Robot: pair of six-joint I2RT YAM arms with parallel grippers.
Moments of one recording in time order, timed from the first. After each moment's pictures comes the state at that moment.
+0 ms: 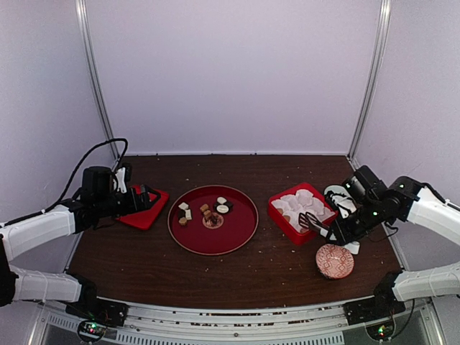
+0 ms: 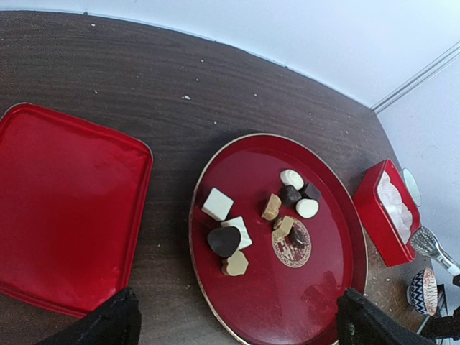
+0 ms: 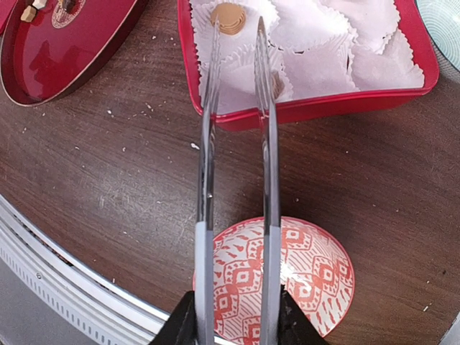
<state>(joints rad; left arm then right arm) -0.31 1.09 0.58 -0.02 0.27 -0.48 0.60 1.02 0.86 -1.00 -0.06 0.30</state>
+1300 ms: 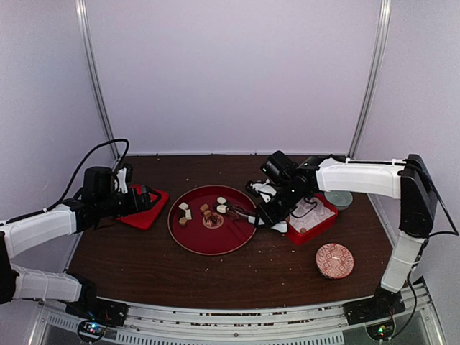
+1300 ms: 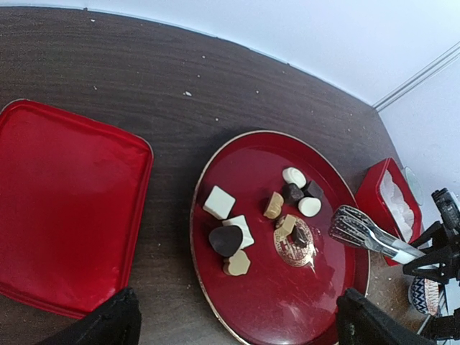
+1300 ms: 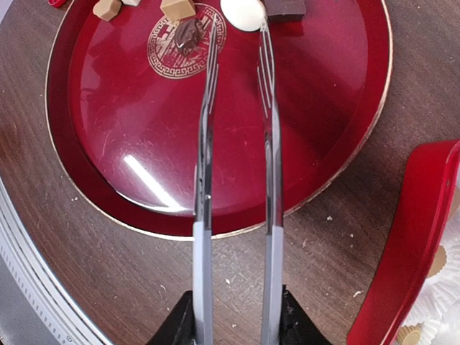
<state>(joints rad) -0.31 1.10 0.58 -0.01 0.27 -0.48 0.78 1.79 1.36 -0.70 -0.20 0.15</state>
